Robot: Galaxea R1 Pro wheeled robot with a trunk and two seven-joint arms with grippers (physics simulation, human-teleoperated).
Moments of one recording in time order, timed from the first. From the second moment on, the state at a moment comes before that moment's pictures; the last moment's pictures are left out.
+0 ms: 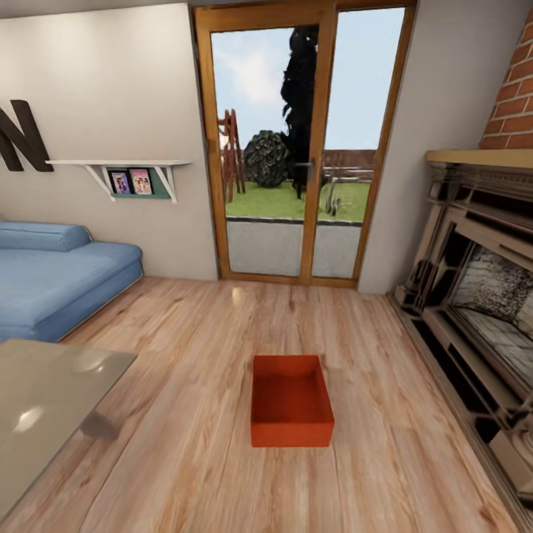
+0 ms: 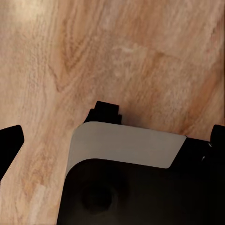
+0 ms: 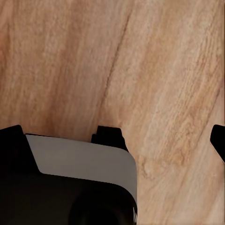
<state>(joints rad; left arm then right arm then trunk) -0.30 -0.02 0.00 0.00 0.20 0.04 0.12 -0.27 0.05 0.64 0.03 -0.47 -0.11 -0.12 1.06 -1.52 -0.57</state>
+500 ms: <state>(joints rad) -0.30 -0.02 0.00 0.00 0.20 0.04 0.12 -0.27 0.05 0.64 0.03 -0.47 -0.11 -0.12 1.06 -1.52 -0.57</state>
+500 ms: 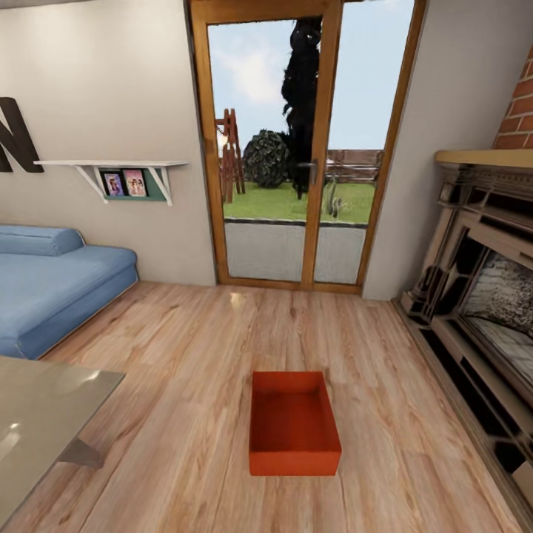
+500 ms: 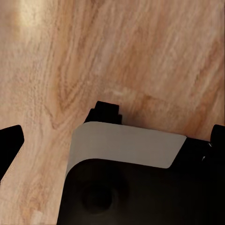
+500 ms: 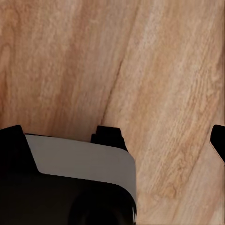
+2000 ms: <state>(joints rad) -0.30 -0.02 0.00 0.00 0.20 0.04 0.12 -0.27 0.05 0.64 0.03 -0.47 -0.11 -0.12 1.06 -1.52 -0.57</state>
